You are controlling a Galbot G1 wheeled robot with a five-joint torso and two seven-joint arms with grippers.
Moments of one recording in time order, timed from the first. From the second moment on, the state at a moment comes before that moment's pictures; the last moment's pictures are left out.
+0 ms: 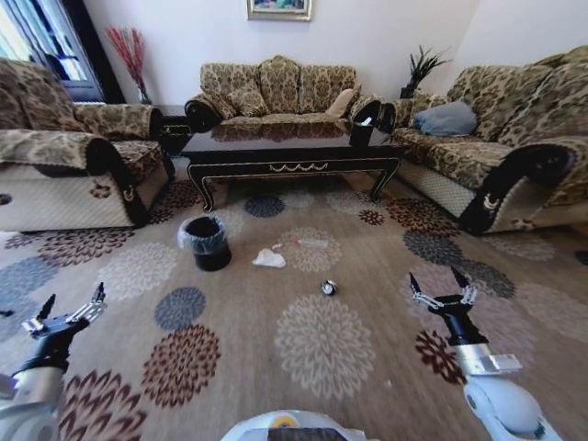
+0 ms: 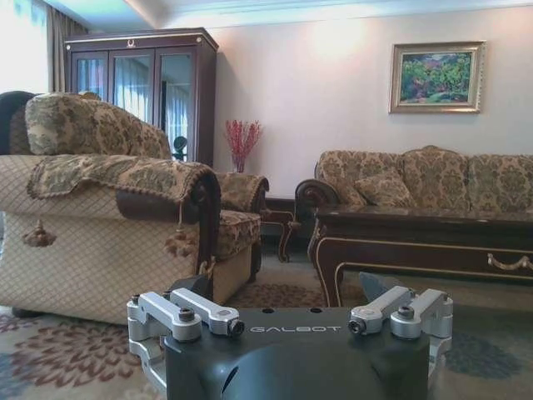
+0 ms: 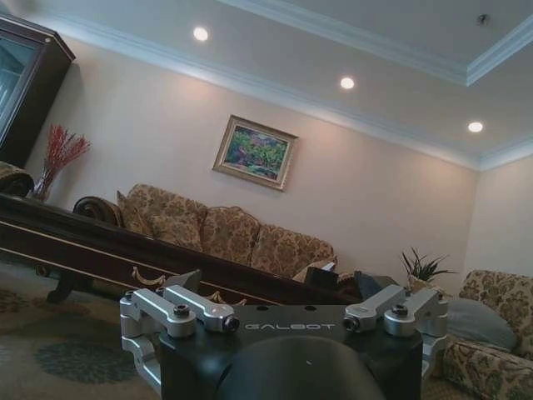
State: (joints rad) left arm 1.75 -1.33 -1.25 -2.19 -0.66 0.06 0.09; right arm -1.71 1.04 0.88 1.94 0.37 0.50 -0.04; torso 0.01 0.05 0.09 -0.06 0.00
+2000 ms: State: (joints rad) left arm 1.53 -0.89 -1.12 -2.08 -1.29 0.75 -0.51; right arm -1.71 1.05 0.86 1.93 0.29 0.58 -0.08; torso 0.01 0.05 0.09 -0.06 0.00
